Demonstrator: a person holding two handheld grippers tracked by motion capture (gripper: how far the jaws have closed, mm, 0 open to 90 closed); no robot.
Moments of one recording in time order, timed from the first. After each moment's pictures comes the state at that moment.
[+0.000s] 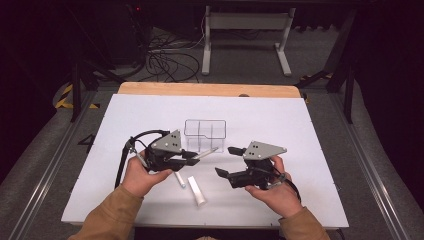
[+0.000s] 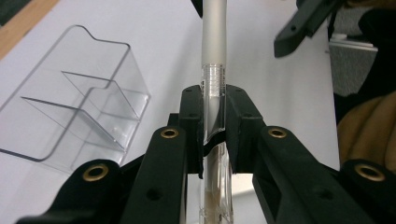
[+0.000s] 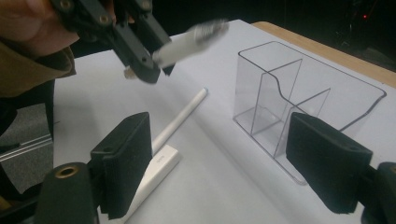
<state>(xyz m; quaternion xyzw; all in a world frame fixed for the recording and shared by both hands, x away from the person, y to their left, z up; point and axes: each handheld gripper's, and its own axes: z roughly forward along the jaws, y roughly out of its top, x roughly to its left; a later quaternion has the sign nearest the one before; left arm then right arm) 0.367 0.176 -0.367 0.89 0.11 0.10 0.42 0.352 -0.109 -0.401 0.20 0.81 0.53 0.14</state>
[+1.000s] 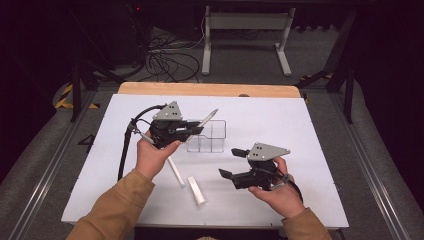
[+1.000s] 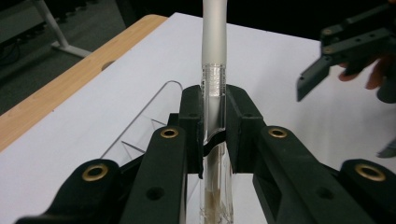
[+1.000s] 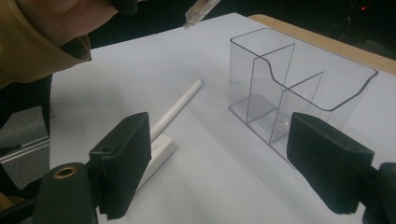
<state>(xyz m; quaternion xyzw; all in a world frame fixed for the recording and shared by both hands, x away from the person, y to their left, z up) 0.419 0.173 -0.354 0.83 0.20 0.15 0.49 0.353 -0.118 -0.410 0.21 0.81 0.53 0.13</state>
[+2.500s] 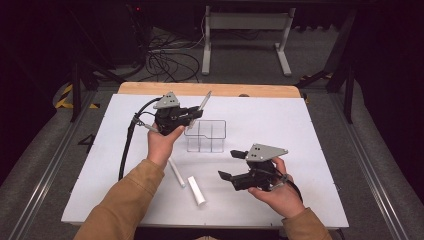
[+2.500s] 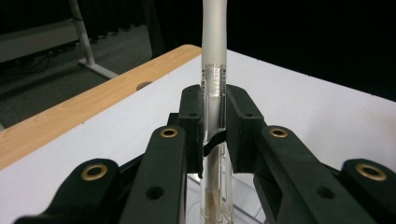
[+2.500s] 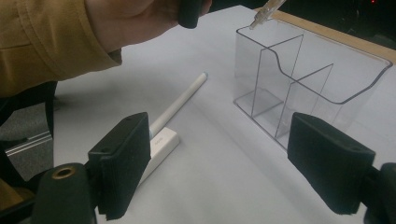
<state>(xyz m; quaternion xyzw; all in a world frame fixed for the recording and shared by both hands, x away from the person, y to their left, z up) 0.473 0.179 -0.387 0.77 0.26 0.16 0.56 0.354 -0.117 -0.413 0.21 0.82 0.52 0.12</state>
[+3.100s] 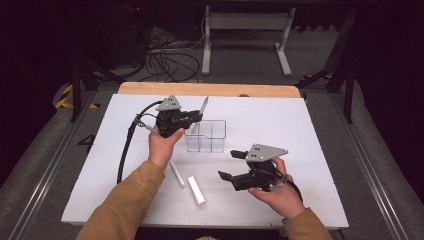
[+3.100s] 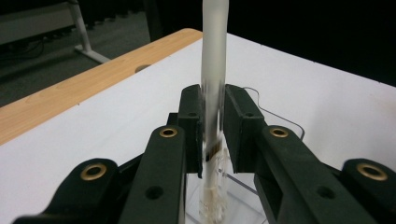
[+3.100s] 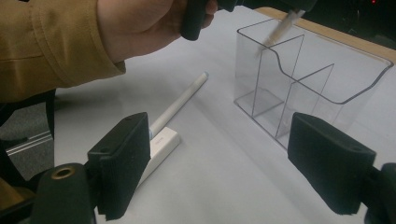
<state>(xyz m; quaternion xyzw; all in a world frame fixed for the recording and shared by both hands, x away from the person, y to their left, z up) 0.479 0.179 -0.403 0.78 0.27 0.15 0.55 0.354 -0.117 -0.413 0.21 0.82 0.52 0.12</state>
